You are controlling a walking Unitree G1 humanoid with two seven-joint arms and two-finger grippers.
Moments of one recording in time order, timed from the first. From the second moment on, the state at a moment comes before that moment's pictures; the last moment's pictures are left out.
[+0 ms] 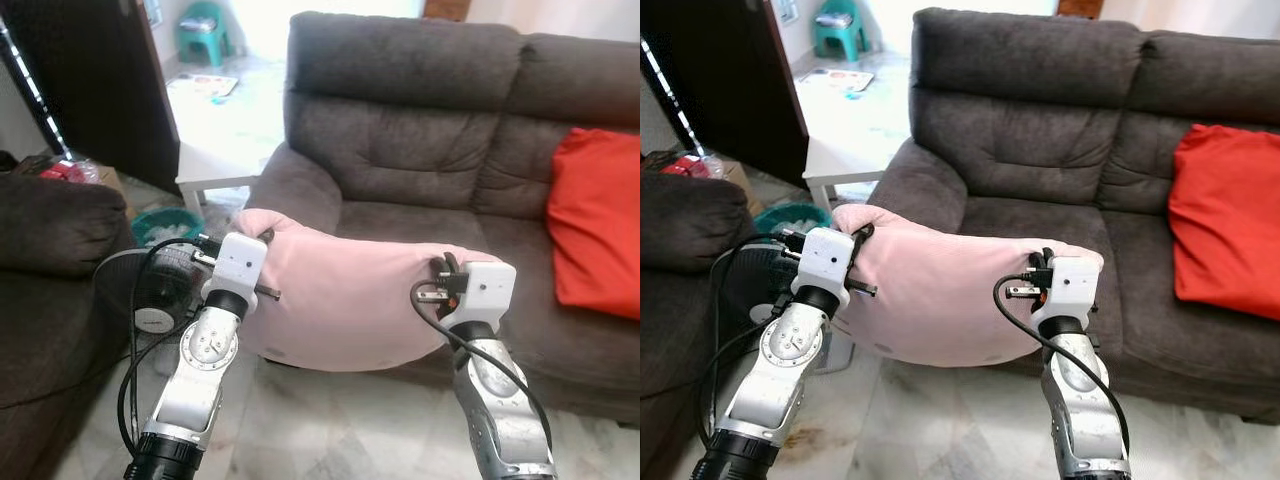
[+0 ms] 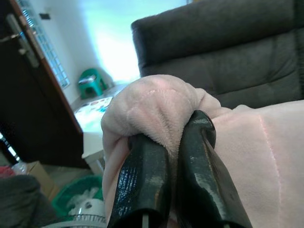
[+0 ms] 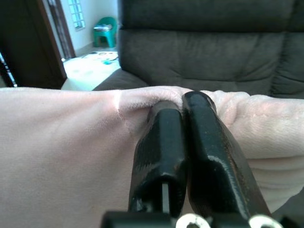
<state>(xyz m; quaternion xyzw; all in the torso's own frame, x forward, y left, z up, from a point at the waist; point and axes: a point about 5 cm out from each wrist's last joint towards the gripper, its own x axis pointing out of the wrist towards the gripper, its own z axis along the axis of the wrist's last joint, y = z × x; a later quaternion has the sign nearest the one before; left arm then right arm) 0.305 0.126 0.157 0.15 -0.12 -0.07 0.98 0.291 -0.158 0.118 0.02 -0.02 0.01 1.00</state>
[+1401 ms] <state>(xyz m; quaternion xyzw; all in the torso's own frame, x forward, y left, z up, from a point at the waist) 0.313 0.146 0.185 0.15 -0.16 -0.02 0.98 0.299 -0.134 0.133 0.01 -0.05 0.08 1.00</state>
